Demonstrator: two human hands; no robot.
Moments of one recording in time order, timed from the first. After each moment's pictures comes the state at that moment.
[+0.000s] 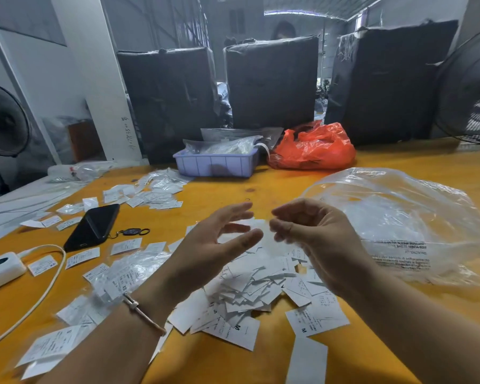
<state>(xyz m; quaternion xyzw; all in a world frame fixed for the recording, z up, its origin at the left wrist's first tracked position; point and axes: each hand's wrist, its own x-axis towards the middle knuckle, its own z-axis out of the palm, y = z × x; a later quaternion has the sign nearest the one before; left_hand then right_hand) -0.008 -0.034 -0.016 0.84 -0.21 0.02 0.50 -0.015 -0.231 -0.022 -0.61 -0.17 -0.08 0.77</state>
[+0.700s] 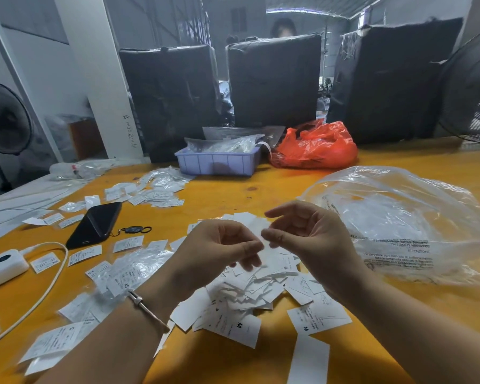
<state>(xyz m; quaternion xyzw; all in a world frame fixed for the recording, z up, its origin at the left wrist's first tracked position) -0.011 -0.036 -0.014 0.83 -0.21 -0.02 0.52 -0.018 -0.226 -0.029 -0.70 -0.21 -0.15 0.66</state>
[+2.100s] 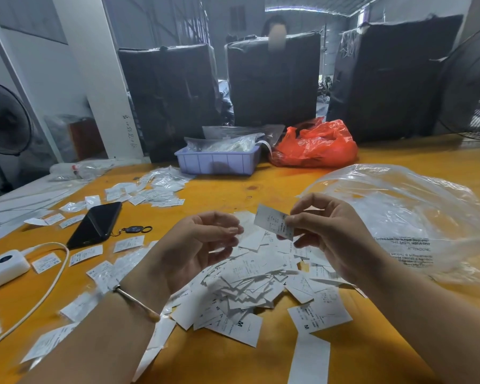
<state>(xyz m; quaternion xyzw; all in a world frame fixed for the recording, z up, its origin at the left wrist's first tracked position) -0.003 -0.020 -0.005 0.65 -0.07 -0.14 0.74 -0.011 -0.245 -0.014 -0.65 -0.14 -0.04 0.75</state>
